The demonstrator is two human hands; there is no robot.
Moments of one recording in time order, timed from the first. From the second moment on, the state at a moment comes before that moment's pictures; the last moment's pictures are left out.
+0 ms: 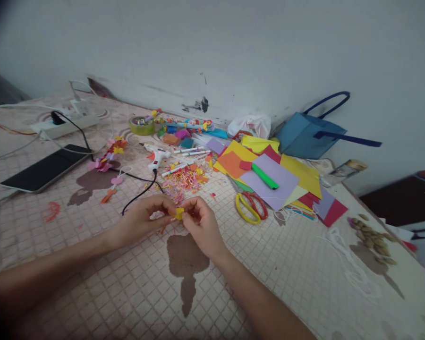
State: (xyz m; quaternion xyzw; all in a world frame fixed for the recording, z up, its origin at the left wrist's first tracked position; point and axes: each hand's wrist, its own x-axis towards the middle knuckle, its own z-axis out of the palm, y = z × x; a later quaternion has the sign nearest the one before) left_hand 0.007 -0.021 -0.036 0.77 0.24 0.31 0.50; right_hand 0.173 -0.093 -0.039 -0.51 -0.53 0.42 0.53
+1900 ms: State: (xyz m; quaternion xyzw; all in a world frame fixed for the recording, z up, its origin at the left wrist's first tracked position) left_hand 0.010 -0.026 -0.035 0.68 0.27 0.29 0.62; right_hand 0.168 -0.094 -0.040 -0.51 -0.53 0.45 0.51
